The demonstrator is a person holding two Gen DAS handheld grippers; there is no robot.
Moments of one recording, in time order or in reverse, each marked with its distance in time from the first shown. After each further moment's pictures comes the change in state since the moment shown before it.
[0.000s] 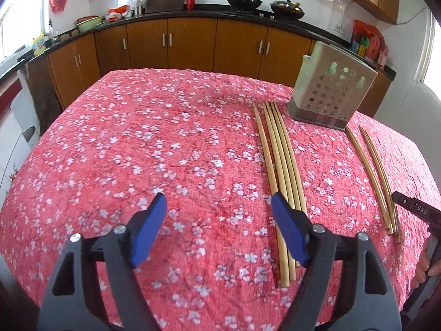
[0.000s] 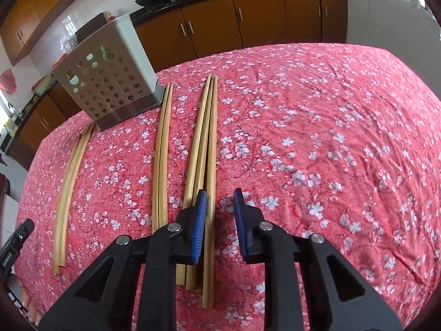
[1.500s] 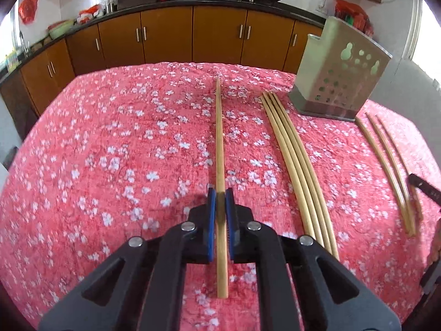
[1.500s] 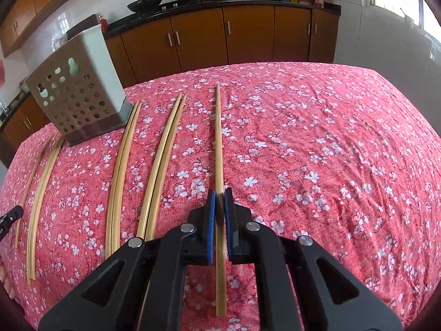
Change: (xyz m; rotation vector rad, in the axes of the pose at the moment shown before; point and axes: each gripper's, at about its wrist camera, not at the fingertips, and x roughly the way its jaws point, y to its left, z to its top) left arm 0.064 0.011 0.035 0.091 0.063 -0.085; right arm 0.016 -0.021 0.019 -0.040 -0.064 -0.108
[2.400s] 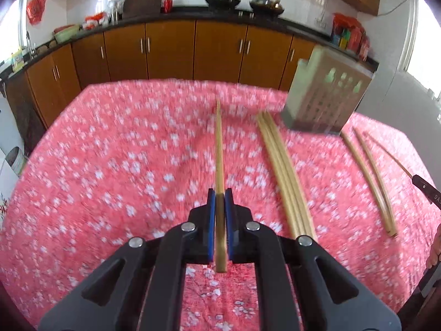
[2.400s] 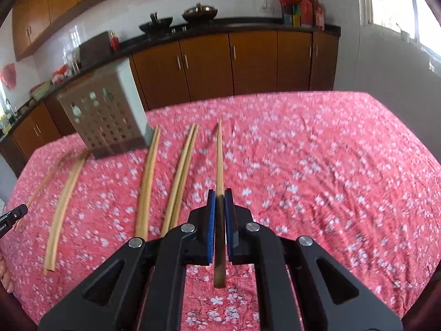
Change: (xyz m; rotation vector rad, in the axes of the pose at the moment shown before) left arm -0.051 0.000 -0.001 -0.007 -0.094 0.003; right arm -0.074 -0.002 -0.006 -0.008 -0.148 0.035
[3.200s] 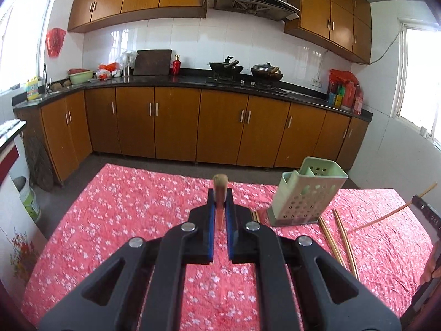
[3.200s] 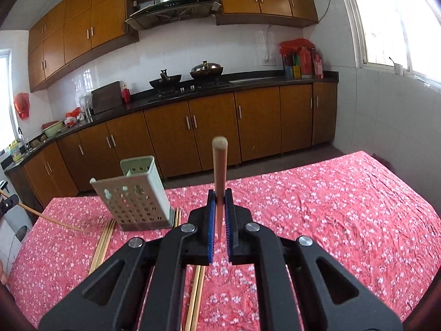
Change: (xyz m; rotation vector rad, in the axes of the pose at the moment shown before) left arm -0.087 -0.005 0.085 -0.025 -0.313 0.017; right arm -0.063 0.006 0.071 0.009 -0.273 0.034
